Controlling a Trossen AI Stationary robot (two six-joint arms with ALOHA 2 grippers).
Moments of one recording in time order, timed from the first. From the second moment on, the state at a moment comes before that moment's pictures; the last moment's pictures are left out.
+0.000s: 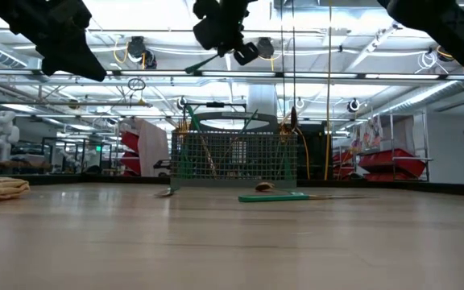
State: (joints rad) left arm 0.16 0.51 0.63 -0.72 -0.32 -0.39; right arm -0.22 2.21 2.31 -0.55 1.06 -1.75
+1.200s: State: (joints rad) left arm 0.16 0.51 0.63 -0.66 -0.35 -0.36; right arm -0.32 2.34 2.29 -0.40 0.90 -2.13
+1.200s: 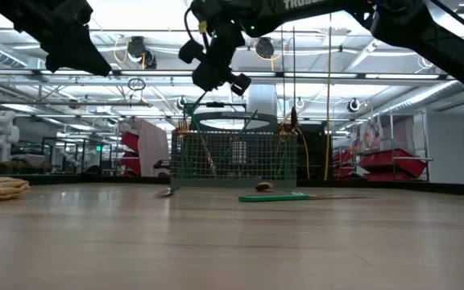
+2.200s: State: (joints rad) left arm 0.16 0.51 0.63 -0.65 -0.38 -0.33; right arm -0.34 2.47 2.29 -0.50 0.74 -2.13
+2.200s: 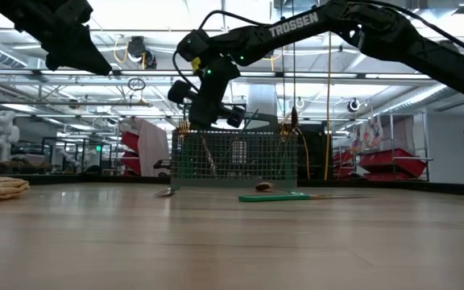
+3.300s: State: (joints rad) left arm 0.16 0.51 0.63 -0.61 -0.38 -0.33; right arm -0.33 2.26 2.30 -0.44 0.94 -1.53
